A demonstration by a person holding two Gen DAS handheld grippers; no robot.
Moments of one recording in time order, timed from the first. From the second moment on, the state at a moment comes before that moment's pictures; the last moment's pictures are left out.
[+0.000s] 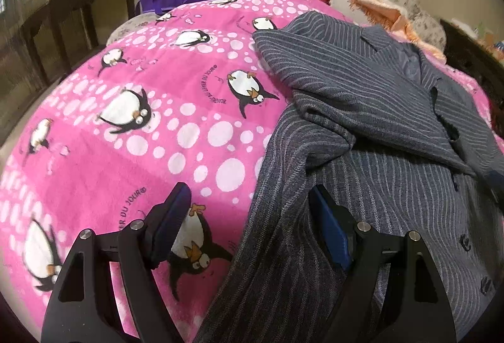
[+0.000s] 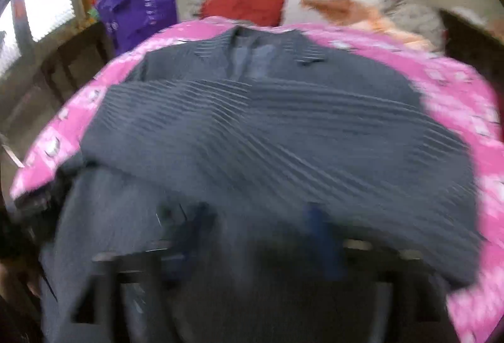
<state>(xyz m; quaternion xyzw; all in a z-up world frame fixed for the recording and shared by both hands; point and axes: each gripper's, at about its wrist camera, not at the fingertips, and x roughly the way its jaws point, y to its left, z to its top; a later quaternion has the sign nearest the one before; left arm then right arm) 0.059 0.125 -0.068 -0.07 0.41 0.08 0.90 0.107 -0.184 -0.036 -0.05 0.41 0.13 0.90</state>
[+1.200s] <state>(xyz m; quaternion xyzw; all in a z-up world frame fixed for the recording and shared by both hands) 0.229 -0.094 -0.042 -0.03 0.46 -0.22 0.86 0.058 -0.232 -0.069 0.00 0.42 0.11 0.90</state>
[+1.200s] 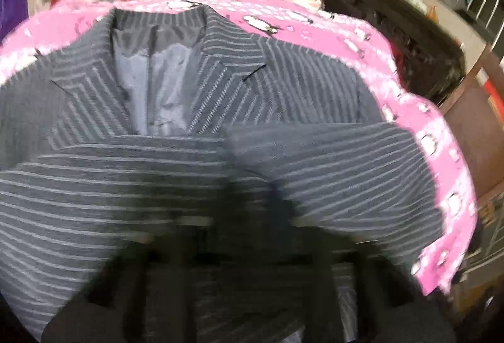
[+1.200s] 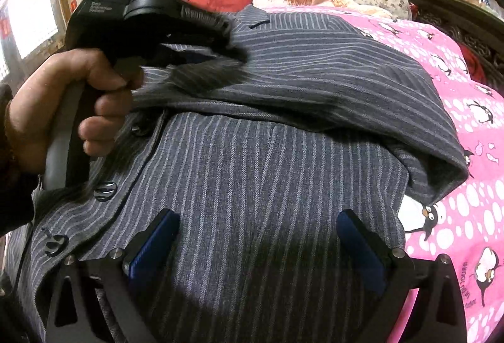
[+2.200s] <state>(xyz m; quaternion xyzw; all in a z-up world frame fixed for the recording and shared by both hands) 0.160 0.051 -0.024 -0.07 0.40 -0.13 0.90 0.055 -0.230 -0.067 0.00 0.42 0.10 0.90</state>
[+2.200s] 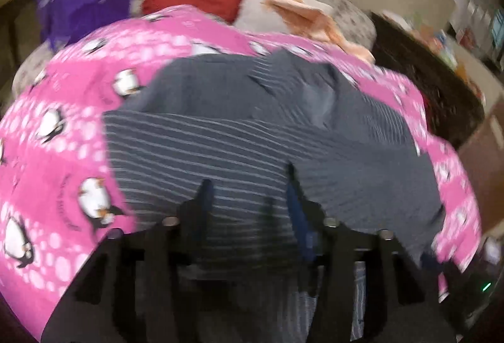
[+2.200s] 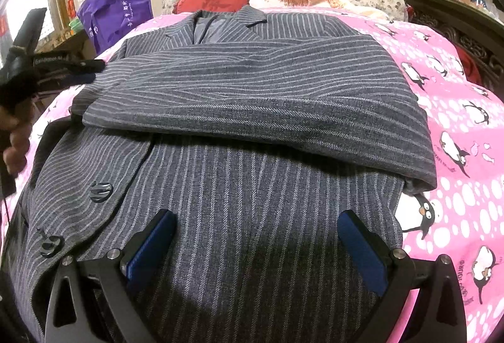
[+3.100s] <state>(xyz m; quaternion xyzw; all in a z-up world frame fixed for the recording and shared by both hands) 0.148 0.124 0.010 -0.15 0.34 -0.06 0.93 -0.027 -0.351 0.000 0.02 0.36 -0.14 0.92</state>
